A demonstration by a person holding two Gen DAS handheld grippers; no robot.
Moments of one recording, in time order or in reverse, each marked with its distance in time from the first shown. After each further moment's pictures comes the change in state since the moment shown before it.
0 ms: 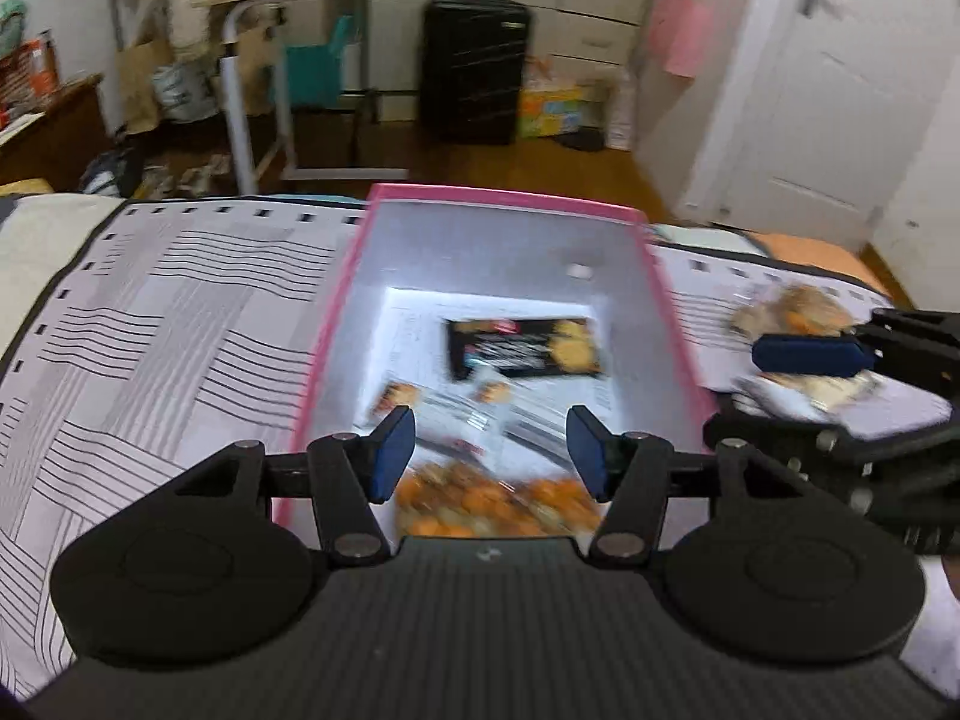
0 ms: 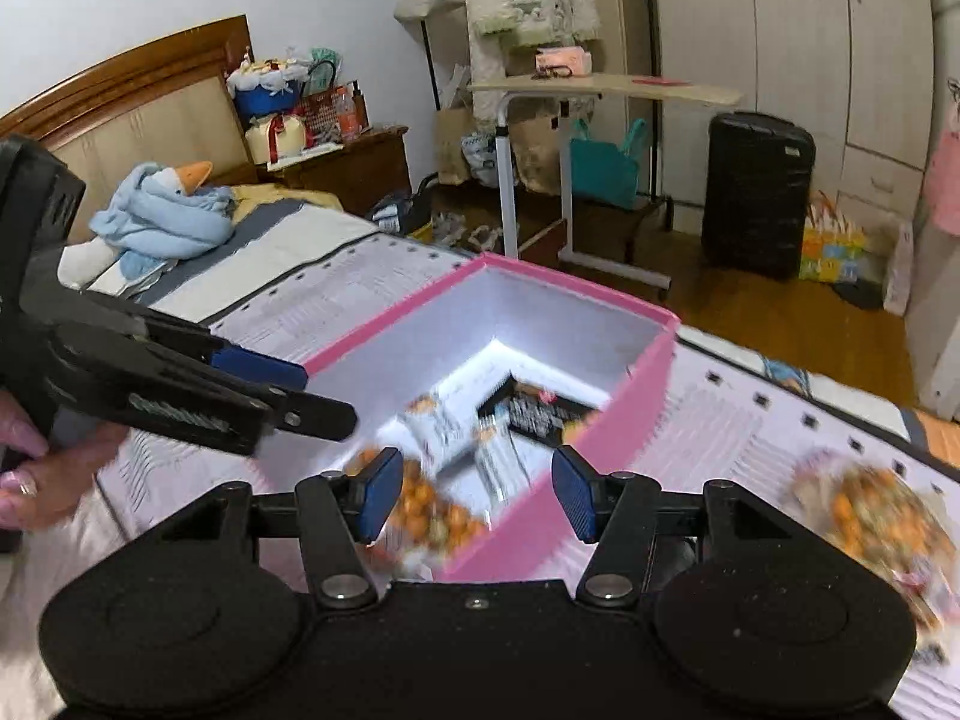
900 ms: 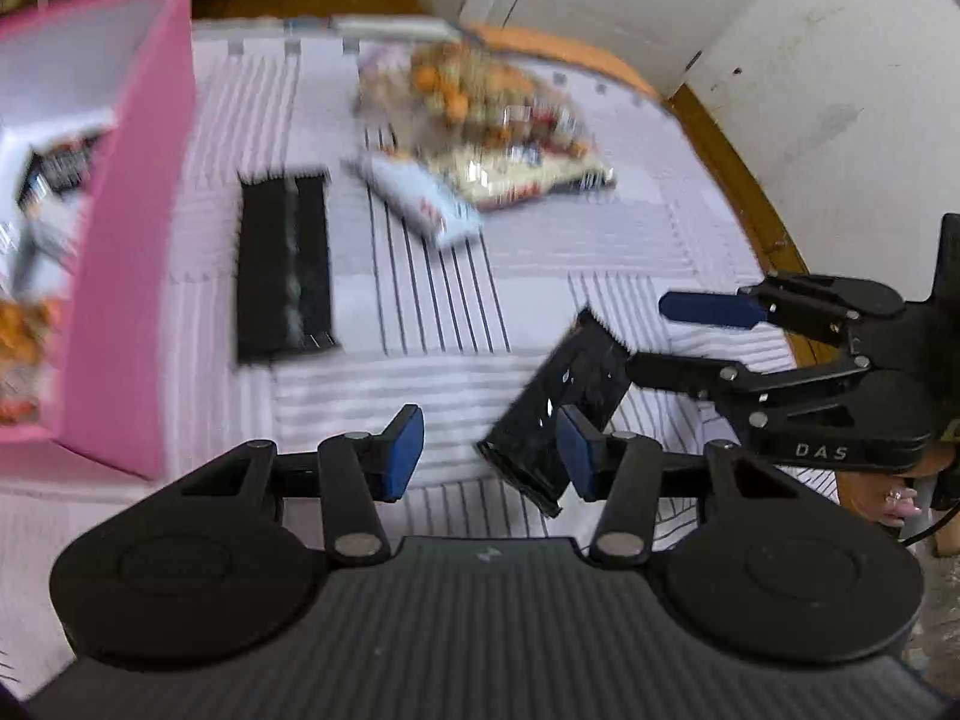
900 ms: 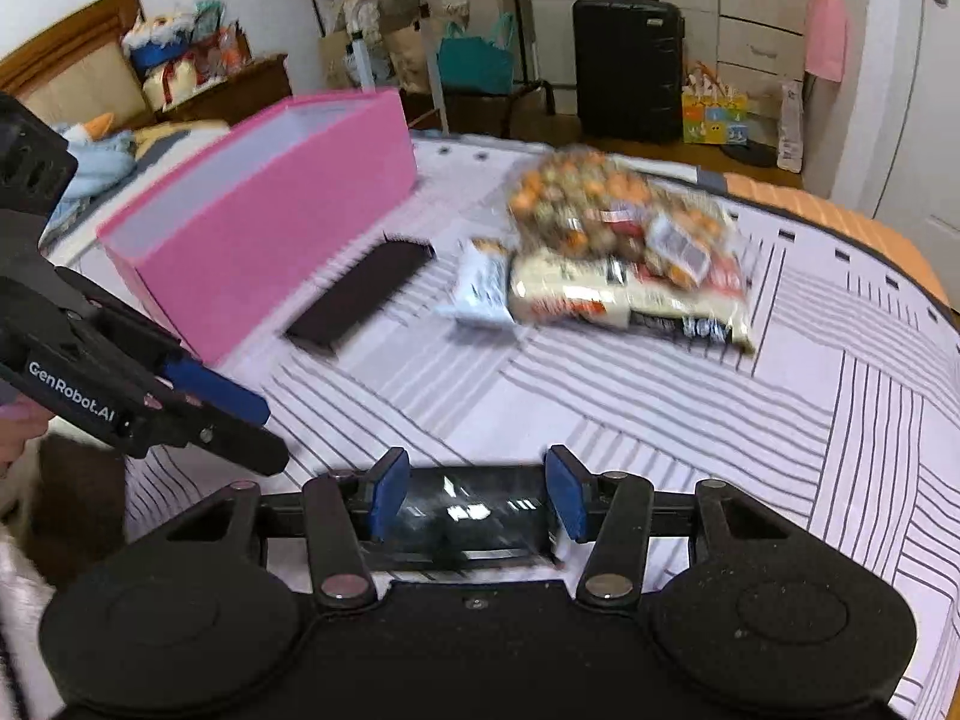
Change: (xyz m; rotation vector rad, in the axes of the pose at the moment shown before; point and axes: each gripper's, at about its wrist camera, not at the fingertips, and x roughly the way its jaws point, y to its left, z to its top) left arm 0.069 -0.204 -0.074 0.059 0.338 -0.358; right arm -0.055 -0.150 -0.169 0.124 0.147 -0.104
